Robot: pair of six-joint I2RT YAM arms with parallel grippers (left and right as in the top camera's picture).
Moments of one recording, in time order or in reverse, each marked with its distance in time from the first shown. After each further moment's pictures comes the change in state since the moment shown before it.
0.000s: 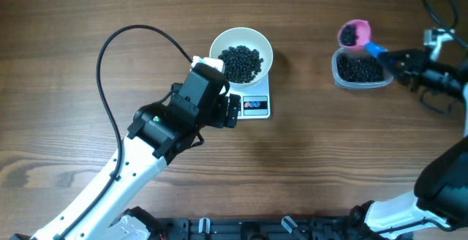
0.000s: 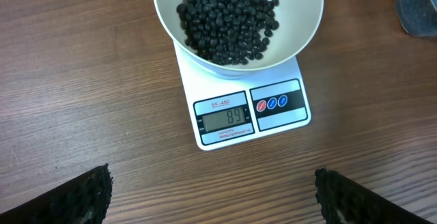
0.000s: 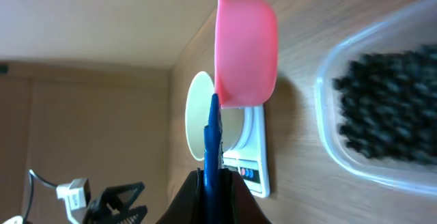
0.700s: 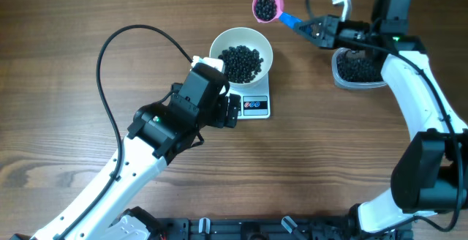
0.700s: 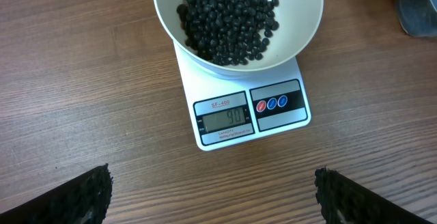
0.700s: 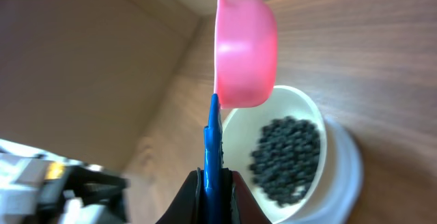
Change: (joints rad) left arm 0.000 0.000 0.001 0.000 0.000 0.000; right arm 0.530 0.000 -0.004 0.651 0.137 0.245
